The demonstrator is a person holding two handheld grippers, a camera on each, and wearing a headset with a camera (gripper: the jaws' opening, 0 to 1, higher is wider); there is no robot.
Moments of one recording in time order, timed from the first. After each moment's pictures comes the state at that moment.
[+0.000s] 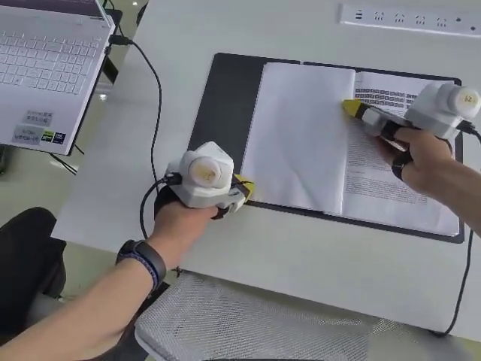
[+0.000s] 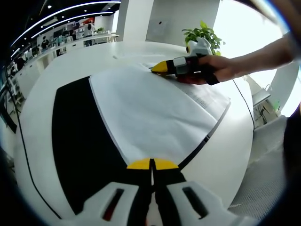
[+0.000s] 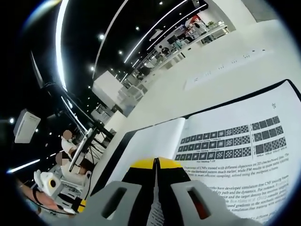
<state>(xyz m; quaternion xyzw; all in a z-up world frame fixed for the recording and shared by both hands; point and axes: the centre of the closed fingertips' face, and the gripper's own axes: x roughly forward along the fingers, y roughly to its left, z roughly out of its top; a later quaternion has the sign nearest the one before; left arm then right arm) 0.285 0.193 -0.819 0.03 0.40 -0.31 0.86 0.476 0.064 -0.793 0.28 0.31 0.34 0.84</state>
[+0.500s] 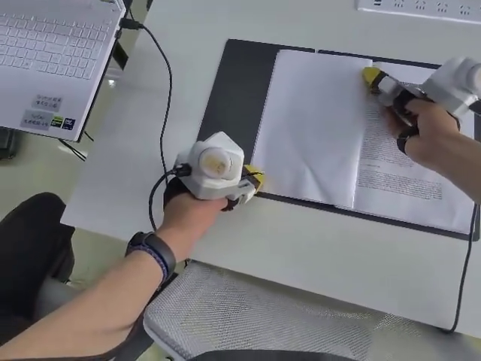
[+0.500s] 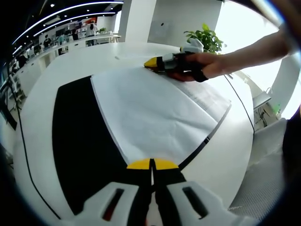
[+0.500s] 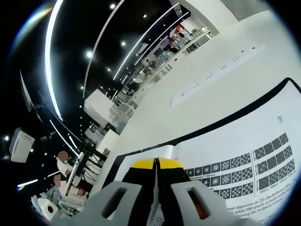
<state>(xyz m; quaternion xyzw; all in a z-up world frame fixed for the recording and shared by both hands) 0.283 0.193 -0.815 0.02 0.40 -0.30 0.87 0.531 0.056 -0.799 0.33 0.27 0.27 0.86</state>
